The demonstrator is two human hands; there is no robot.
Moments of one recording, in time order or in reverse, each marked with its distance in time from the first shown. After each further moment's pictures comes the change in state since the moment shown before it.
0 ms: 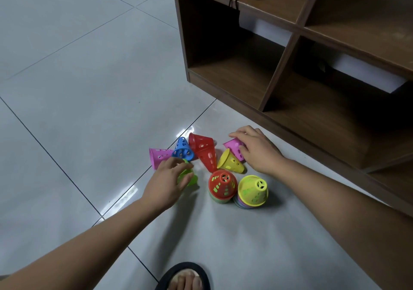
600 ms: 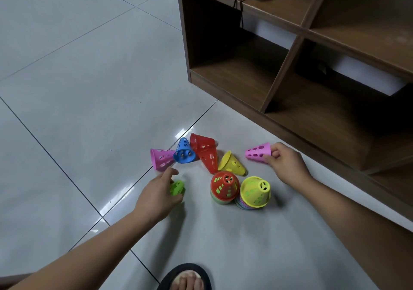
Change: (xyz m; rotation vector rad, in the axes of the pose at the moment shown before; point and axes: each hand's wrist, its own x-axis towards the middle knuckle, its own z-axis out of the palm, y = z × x) left_hand -0.028 -0.009 -0.003 -0.029 -0.085 -0.260; right_hand -0.045 0.060 0.014 0.262 0.201 0.472
